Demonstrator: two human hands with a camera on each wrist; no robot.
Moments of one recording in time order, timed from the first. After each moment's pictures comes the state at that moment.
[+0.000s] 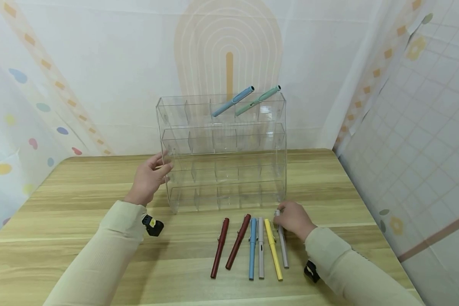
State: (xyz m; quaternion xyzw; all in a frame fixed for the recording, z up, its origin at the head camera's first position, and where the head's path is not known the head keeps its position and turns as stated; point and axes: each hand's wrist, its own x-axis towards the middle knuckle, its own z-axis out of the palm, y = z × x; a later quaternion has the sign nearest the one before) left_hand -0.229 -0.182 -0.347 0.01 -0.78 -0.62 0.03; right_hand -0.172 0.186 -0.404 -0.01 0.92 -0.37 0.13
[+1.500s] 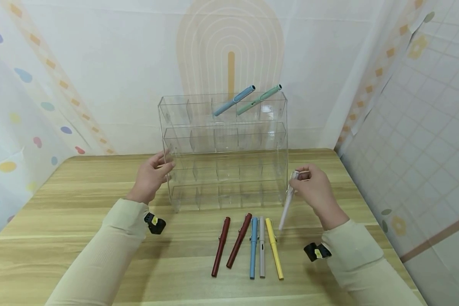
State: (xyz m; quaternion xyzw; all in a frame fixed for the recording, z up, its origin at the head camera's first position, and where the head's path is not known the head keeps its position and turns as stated) left_hand -0.230 -0.182 -0.349 0.02 -0.78 -0.62 0.04; right_hand -0.176 0.204 -0.324 0.02 0.84 -0.54 -0.02
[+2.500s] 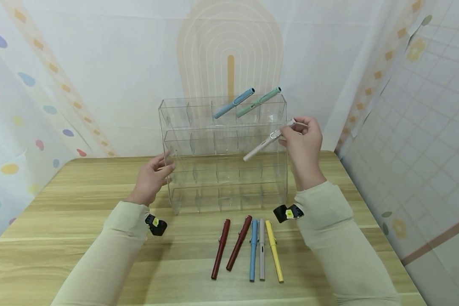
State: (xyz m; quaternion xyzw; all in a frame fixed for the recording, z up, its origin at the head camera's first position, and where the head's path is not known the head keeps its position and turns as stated) left_hand -0.228 -0.185 -0.347 0.03 -0.78 -0.62 0.03; right_hand -0.220 0.152 -0.256 0.06 0.62 -0.76 -0.20
